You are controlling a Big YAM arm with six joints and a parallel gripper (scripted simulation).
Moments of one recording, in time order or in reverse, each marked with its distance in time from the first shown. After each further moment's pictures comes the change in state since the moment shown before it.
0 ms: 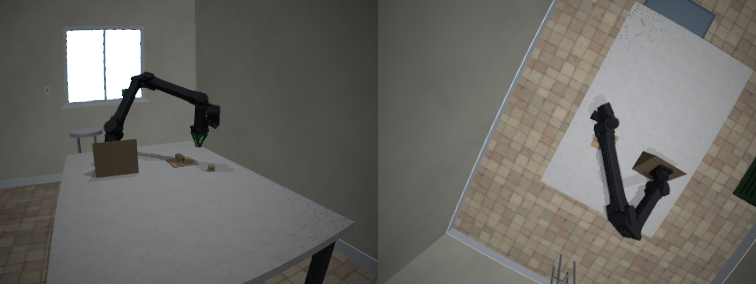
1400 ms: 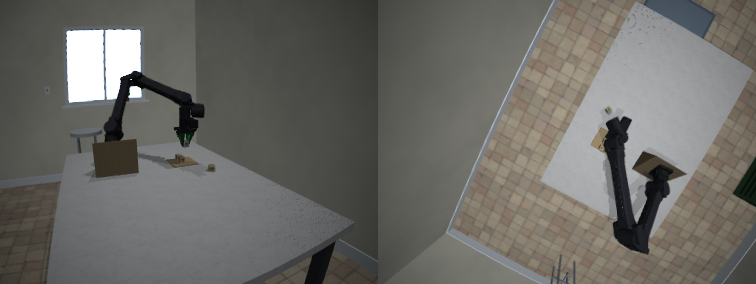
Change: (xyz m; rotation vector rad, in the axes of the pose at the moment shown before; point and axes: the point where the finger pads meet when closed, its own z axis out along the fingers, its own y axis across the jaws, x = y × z) arm 0.061 0.029 0.004 -0.014 -0.074 1.494
